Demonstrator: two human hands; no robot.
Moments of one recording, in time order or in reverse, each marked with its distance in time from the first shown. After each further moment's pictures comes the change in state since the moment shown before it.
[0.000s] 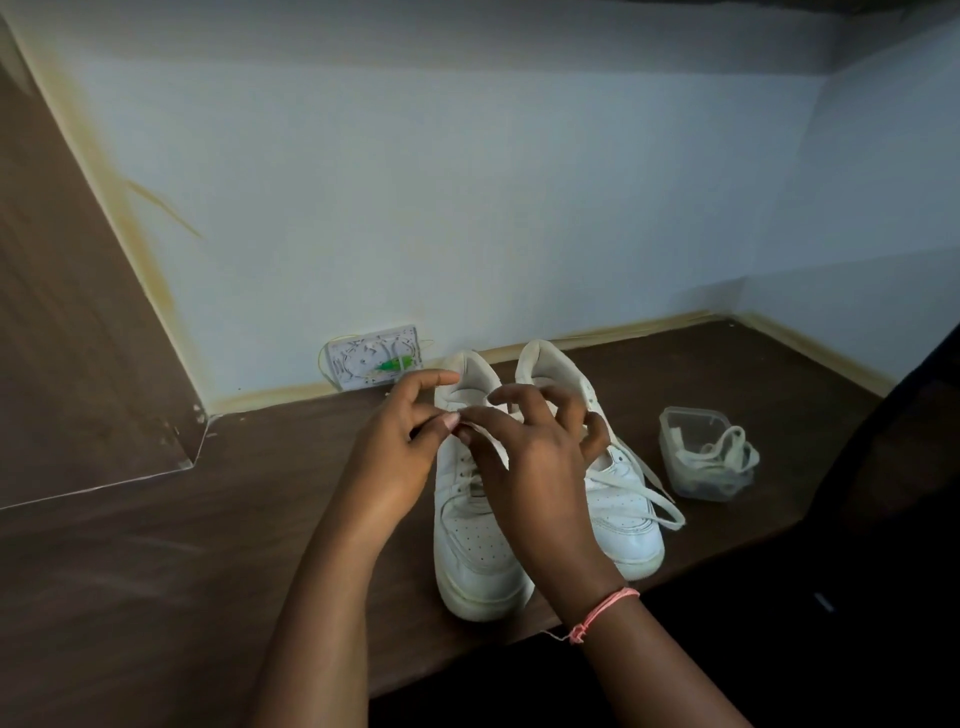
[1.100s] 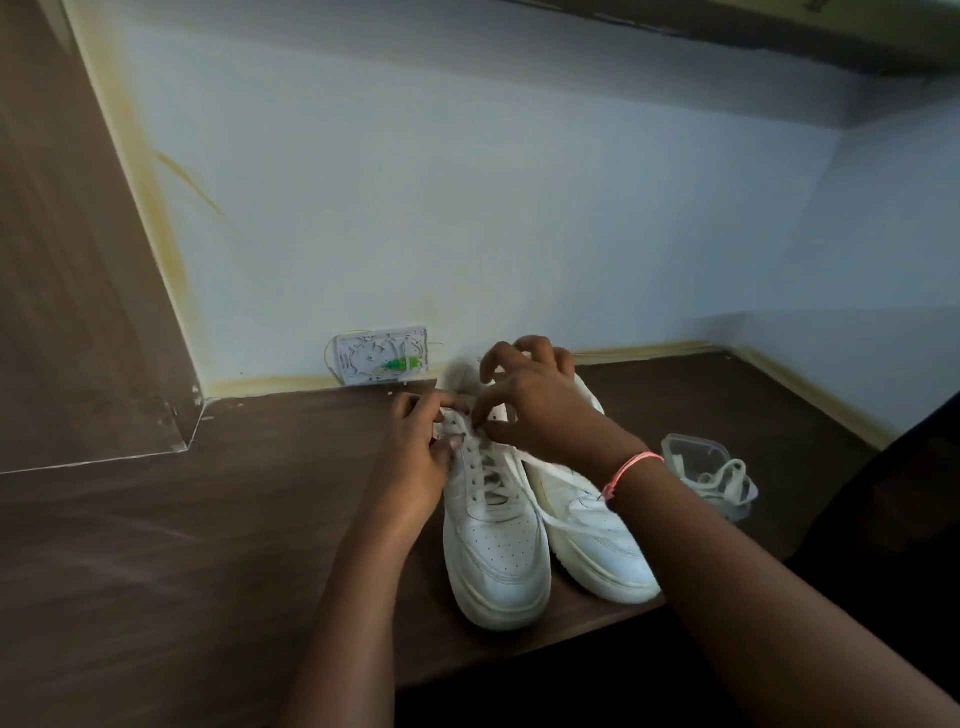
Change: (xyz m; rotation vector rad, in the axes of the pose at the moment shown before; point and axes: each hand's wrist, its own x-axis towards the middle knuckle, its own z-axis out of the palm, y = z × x) left_hand 0.013 -0.036 0.013 0.208 0.152 0.036; right_hand 0.090 0.018 0.001 -0.220 -0.622 -0.423
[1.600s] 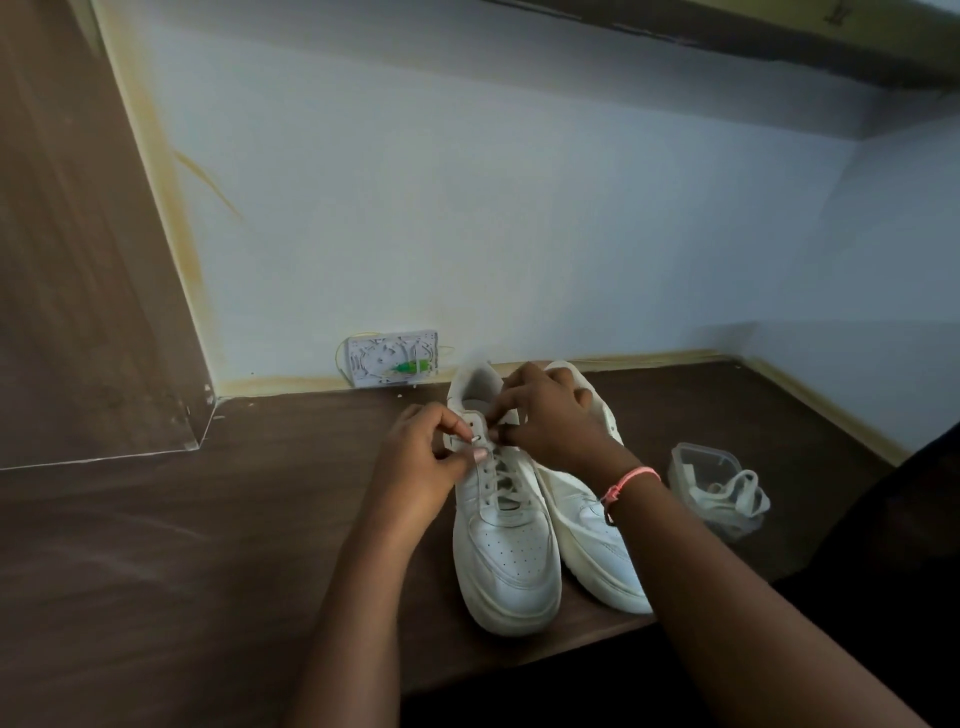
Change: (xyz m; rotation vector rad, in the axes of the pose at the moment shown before) left_hand -0.002 -0.004 -0.007 -0.059 0.016 -0.041; right_hand 0.006 0.002 0.021 0.236 -0.047 0.265
